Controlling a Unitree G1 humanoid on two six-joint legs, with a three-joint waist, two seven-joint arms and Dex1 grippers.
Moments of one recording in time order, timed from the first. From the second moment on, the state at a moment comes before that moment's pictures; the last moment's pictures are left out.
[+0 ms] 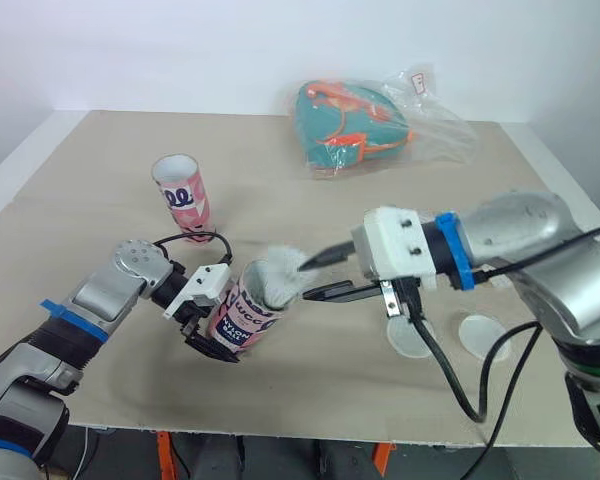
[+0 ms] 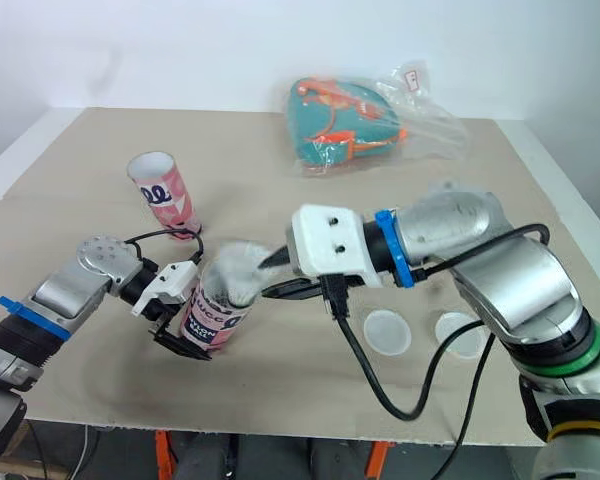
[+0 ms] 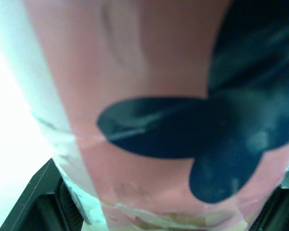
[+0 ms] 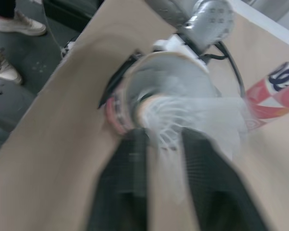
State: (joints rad) left arm -0.67 0.79 -0.47 0.21 -0.35 0.14 -1.62; right arm -0.87 -0.86 0.27 -0.54 0.51 0.64 1.15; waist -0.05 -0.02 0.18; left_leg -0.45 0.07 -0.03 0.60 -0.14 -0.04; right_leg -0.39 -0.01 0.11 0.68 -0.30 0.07
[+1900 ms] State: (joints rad) left arm -0.64 0.76 -0.40 0.22 -0.32 0.13 -1.61; right arm -1.24 -0.72 0.47 0.05 0.33 0.63 1.57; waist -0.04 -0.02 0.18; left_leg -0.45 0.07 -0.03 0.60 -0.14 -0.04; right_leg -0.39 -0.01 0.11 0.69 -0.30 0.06
